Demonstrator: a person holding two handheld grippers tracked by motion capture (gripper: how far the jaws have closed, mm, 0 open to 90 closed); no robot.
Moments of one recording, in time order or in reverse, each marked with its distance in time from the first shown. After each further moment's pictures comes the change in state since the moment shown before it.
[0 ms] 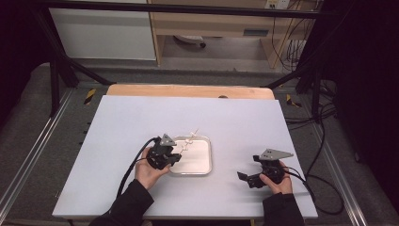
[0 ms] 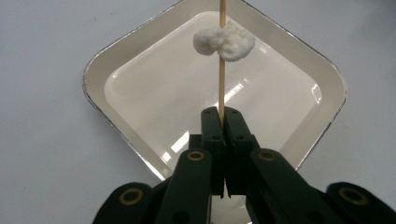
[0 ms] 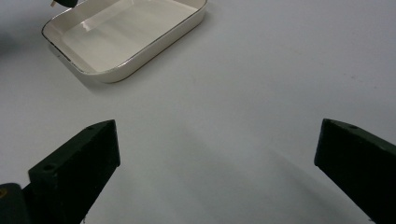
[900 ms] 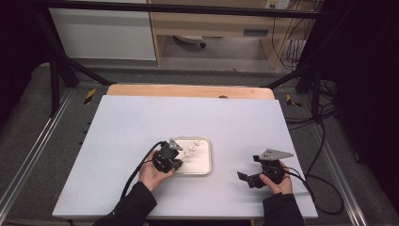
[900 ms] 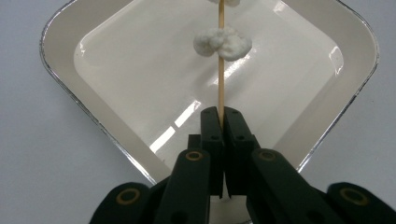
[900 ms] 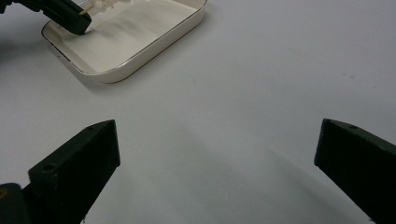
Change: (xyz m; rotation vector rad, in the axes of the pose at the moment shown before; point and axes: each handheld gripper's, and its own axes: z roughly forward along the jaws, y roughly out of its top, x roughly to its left) left arm -0.009 -0.003 0.018 0.121 0.026 0.017; right arm 0.000 0.000 0.000 -0.004 -0.003 -0.003
